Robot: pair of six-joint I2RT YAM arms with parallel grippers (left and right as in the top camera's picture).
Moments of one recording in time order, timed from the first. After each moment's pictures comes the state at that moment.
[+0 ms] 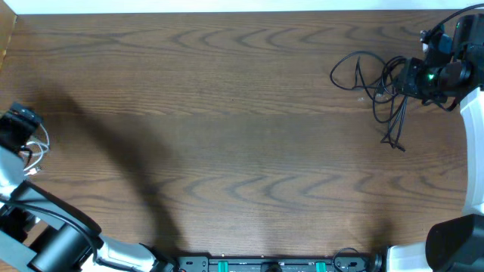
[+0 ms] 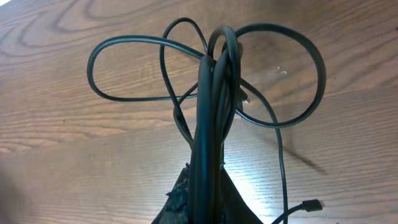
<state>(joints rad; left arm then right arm) 0.92 1.79 1.26 -0.27 0.37 -0.18 -0.18 1.62 1.60 -1.07 -0.31 0.12</state>
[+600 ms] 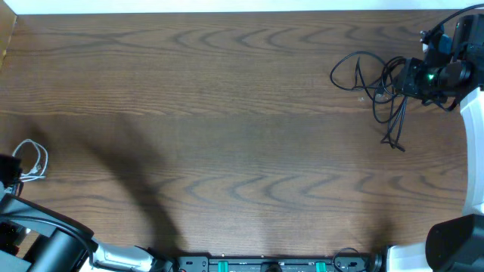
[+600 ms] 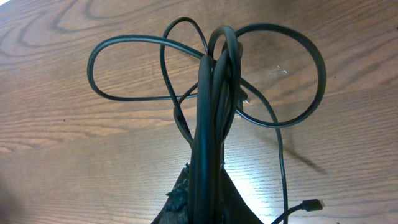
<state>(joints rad) 1.07 1.79 1.26 -0.53 0.15 -0.34 -0.18 1.62 1.60 -1.08 -0.31 0.12</state>
